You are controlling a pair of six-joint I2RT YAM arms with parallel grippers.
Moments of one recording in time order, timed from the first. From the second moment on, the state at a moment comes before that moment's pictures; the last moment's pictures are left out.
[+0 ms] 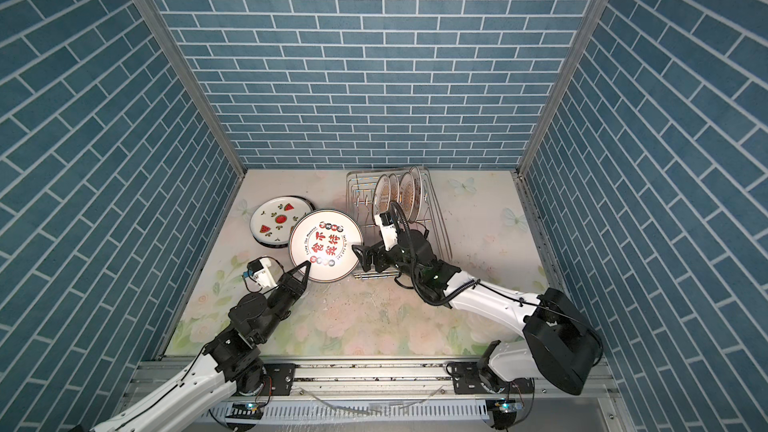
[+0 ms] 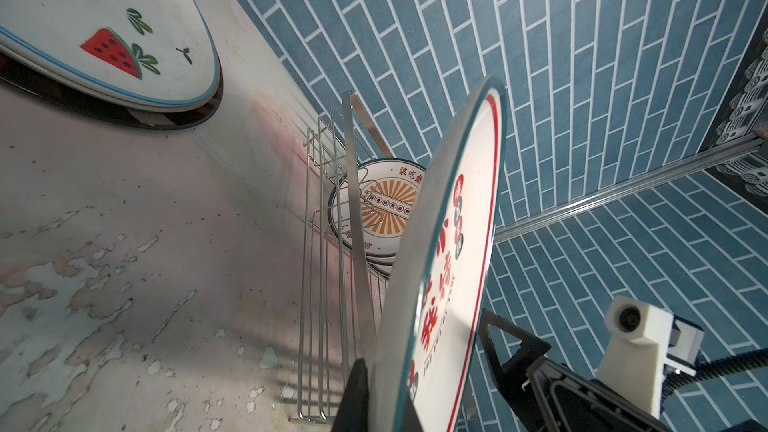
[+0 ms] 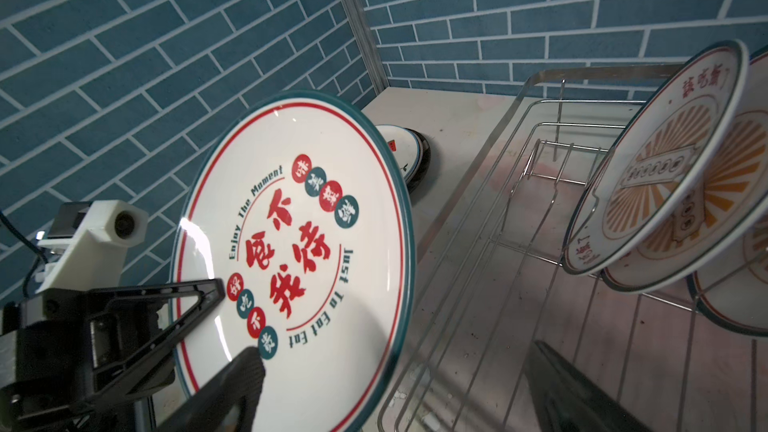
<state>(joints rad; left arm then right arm) -0.68 0.39 0.07 0.22 -0.29 -1.13 0.91 1.36 0.73 0.34 -0.07 0.32</state>
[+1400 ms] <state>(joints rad) -0.65 0.46 0.21 -0.31 -0.41 -1.27 1.06 1.67 1.04 0.21 -0.10 0.21</state>
